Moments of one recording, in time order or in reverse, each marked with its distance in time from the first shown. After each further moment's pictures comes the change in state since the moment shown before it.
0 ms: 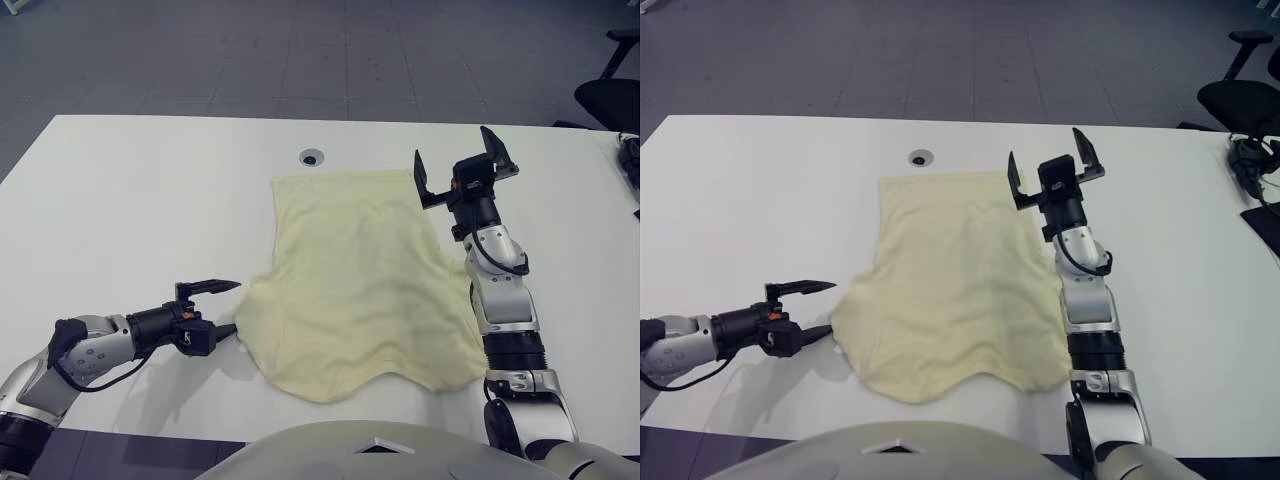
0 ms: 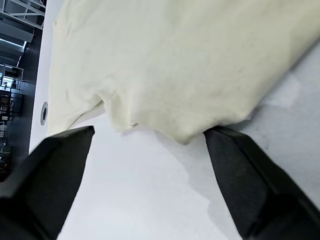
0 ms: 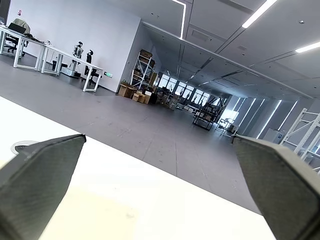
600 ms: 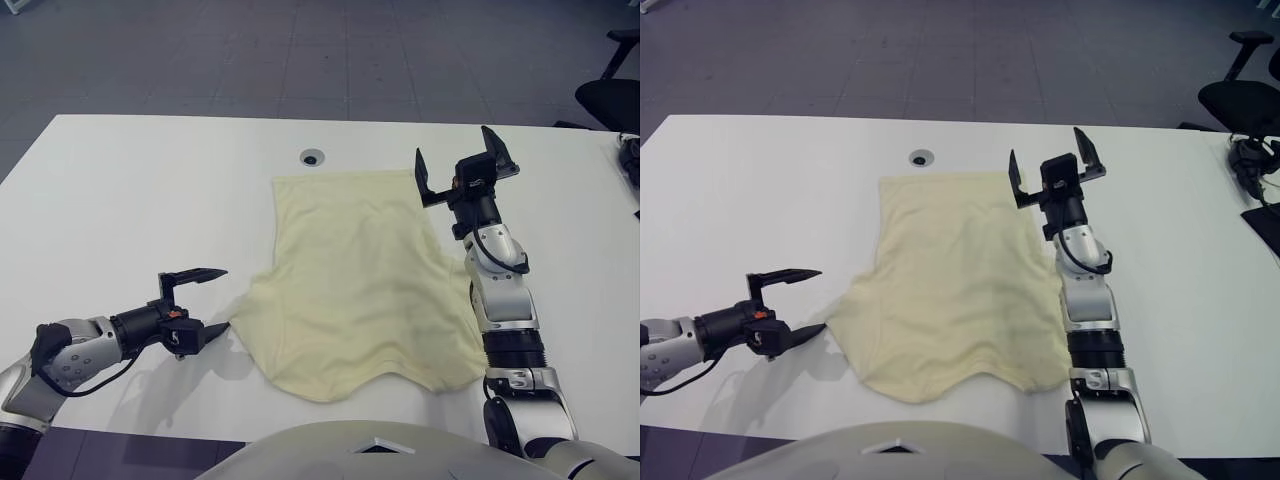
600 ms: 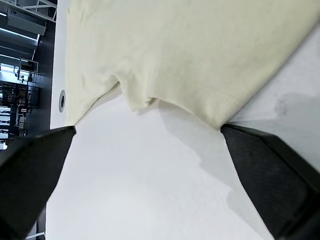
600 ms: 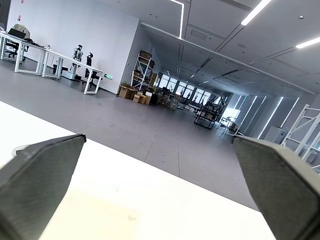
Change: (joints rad) left arm 0.018 -0.023 0.074 0.006 0.054 -0.032 0.046; right arm -0.010 0.000 -0.006 0.022 0.023 -0.015 0.001
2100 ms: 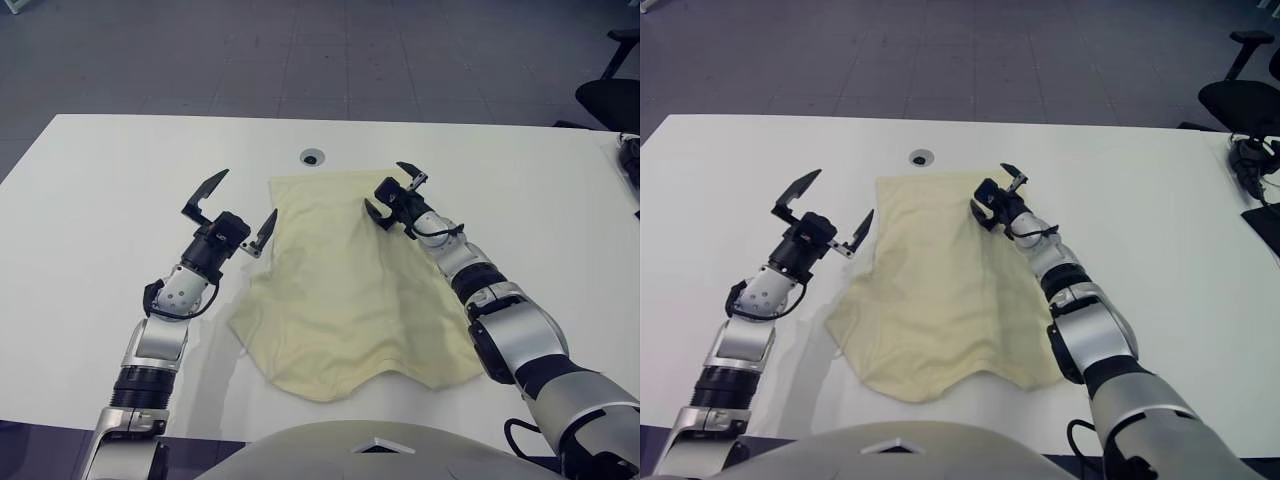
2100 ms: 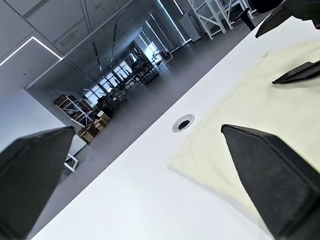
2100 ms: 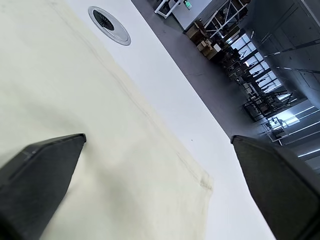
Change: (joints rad) left arm -0.357 -0.553 -0.029 0.068 -0.068 0.347 0.338; right arm -0.484 -0.010 0.329 1.024 -0.237 -0.203 0.002
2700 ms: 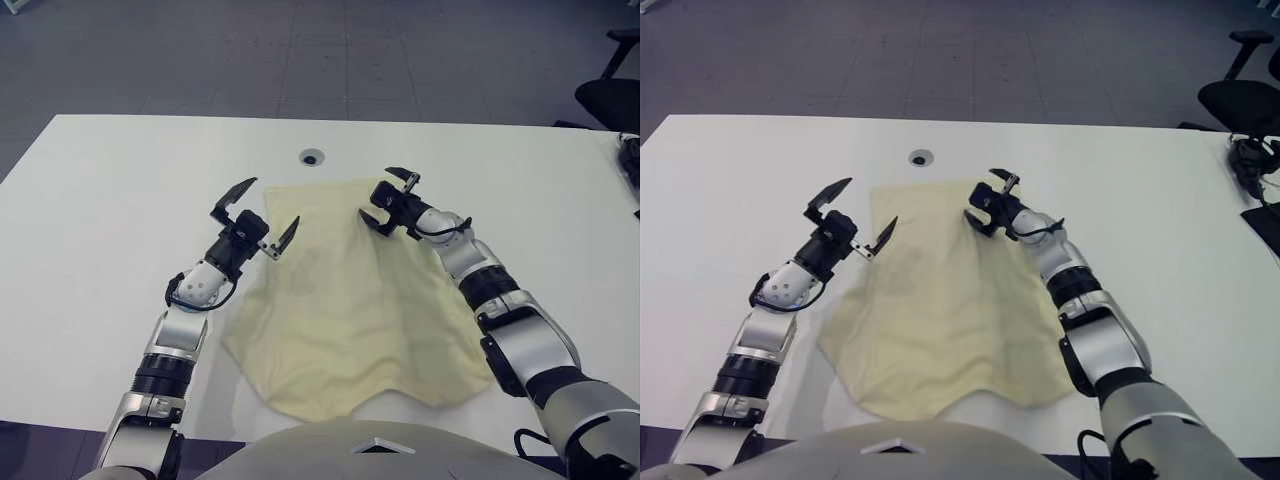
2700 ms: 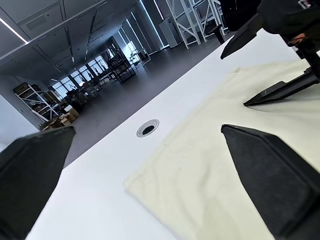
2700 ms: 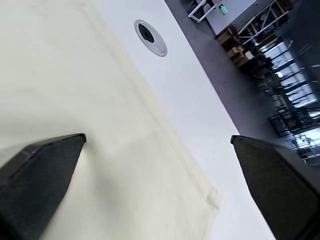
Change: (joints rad) left arm -0.054 -0.066 -0.069 0.071 -0.092 0.047 -0.058; right arm 0.042 -0.032 0.057 -0.180 -0.004 0.110 0.118
